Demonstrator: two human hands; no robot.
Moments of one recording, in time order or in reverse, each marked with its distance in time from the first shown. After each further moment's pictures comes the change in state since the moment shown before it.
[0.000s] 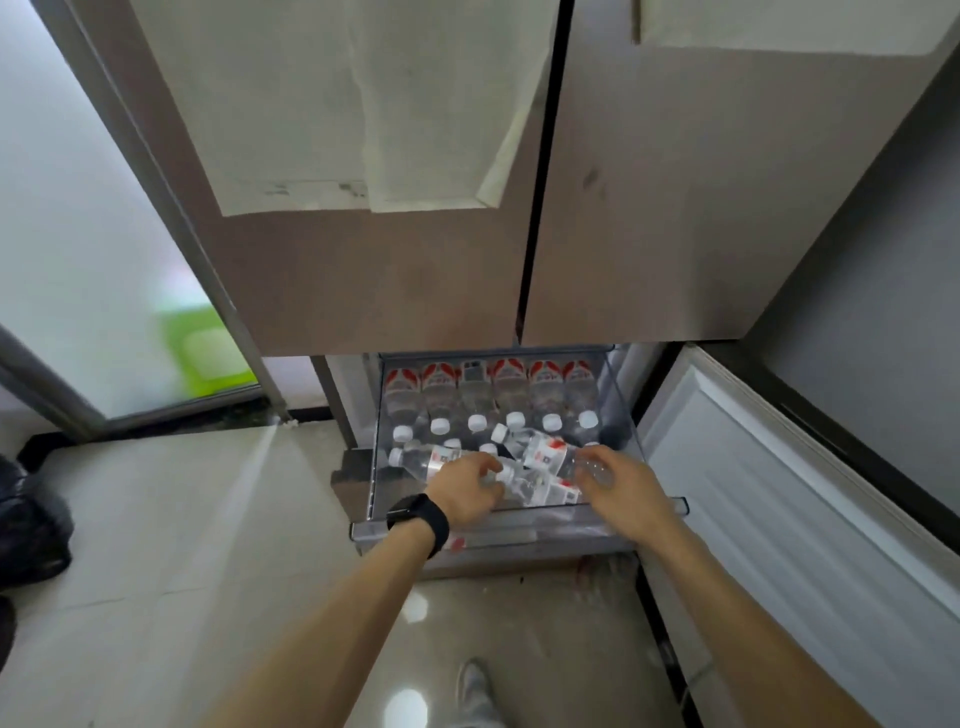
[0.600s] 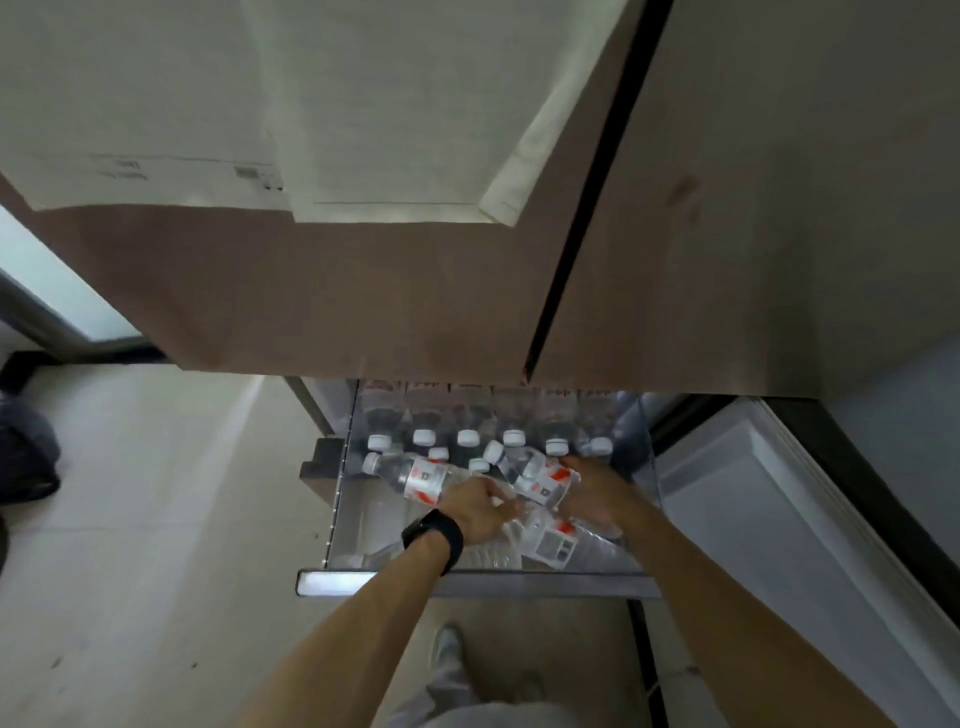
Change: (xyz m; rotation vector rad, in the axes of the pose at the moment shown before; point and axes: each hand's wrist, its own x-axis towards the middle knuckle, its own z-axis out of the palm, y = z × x) left_hand 0.095 -0.002 0.033 -0.283 -0.167 -0.305; right_hand 0.136 0.030 0.029 -0.243 -0.486 0.187
